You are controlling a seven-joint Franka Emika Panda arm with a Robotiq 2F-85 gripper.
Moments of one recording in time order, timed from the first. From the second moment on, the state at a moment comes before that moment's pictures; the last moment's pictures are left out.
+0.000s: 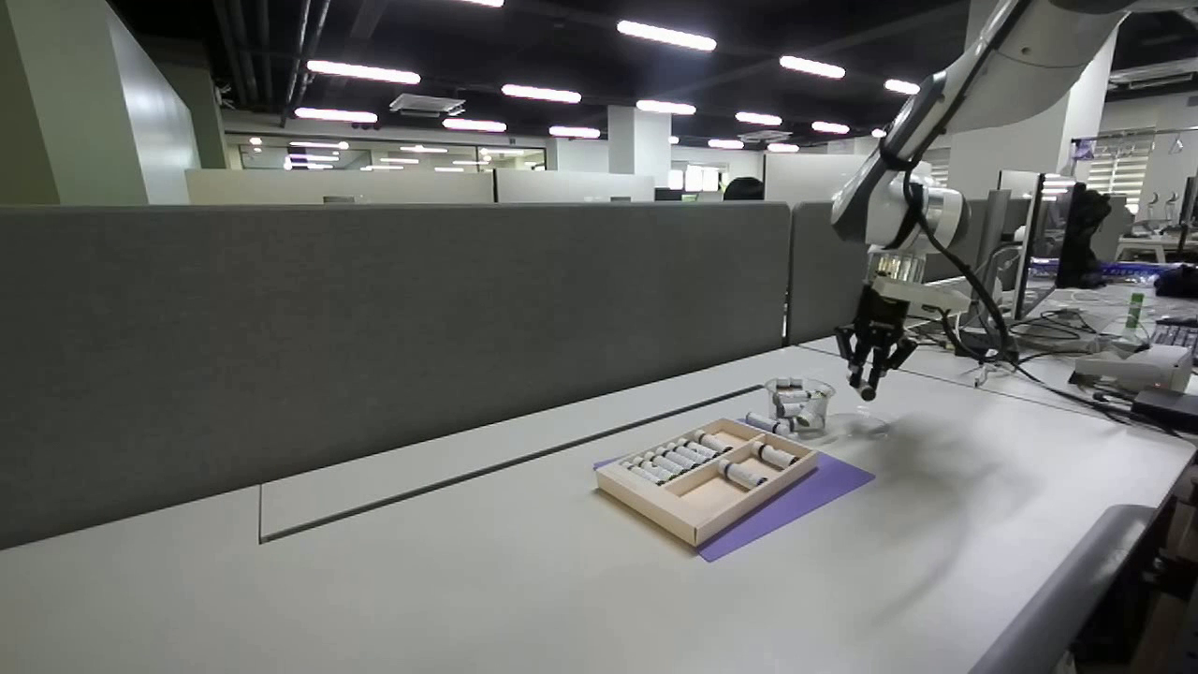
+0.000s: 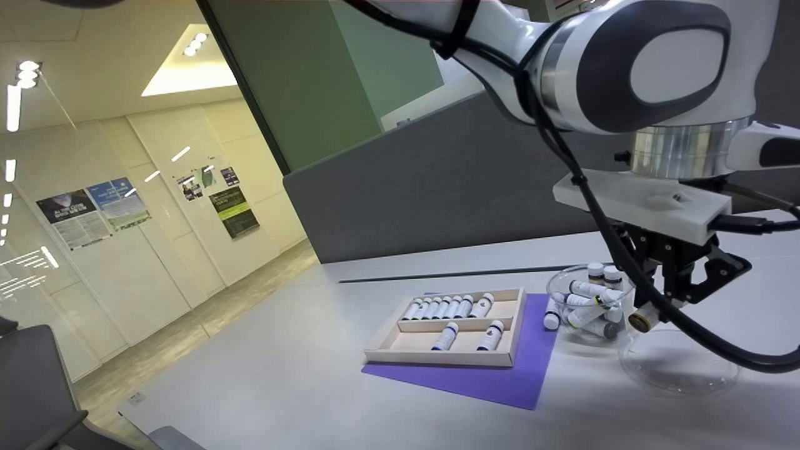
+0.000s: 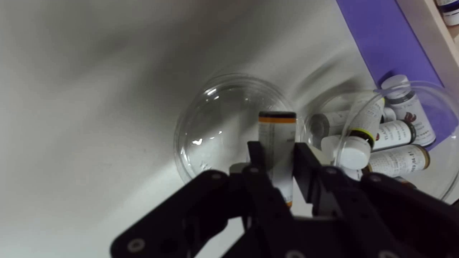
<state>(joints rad) -0.48 0.79 -0.12 -1.62 0.40 2.26 -0.20</state>
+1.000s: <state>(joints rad) -0.51 0.92 -0.10 -1.46 0.42 2.14 -0.17</state>
